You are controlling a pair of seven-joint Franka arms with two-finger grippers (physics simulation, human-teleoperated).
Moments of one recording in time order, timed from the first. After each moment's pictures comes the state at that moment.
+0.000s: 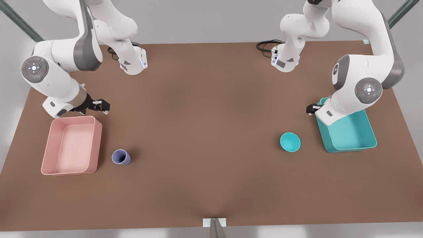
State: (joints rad) left arm -0.21 0.16 0.07 -1.56 0.08 1.49 0.02; right arm 0.11 -0.01 0.01 -1.69 -0.03 1.62 0.09
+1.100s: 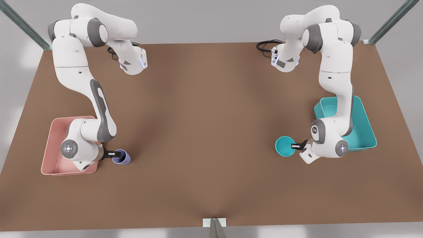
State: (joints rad) left arm -0.11 0.66 0.11 -1.68 -0.33 2.04 0.23; right arm -0.03 0.59 0.02 -1.67 0.01 2.12 0.01
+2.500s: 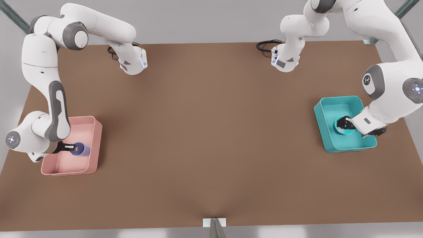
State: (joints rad) left arm -0.12 0.22 0.13 -1.46 0.05 1.72 0.35; right arm -0.37 0.61 0.00 -1.65 0.01 2.11 -0.34
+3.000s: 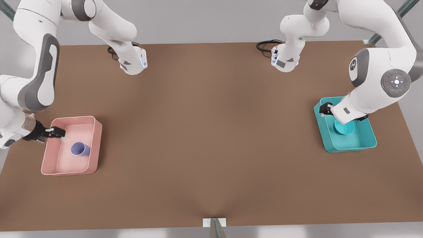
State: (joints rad) left arm -0.10 0.21 0.00 -1.37 0.09 1.44 0.18; right arm -0.22 0.21 0.02 -1.52 0.02 1.75 -0.30
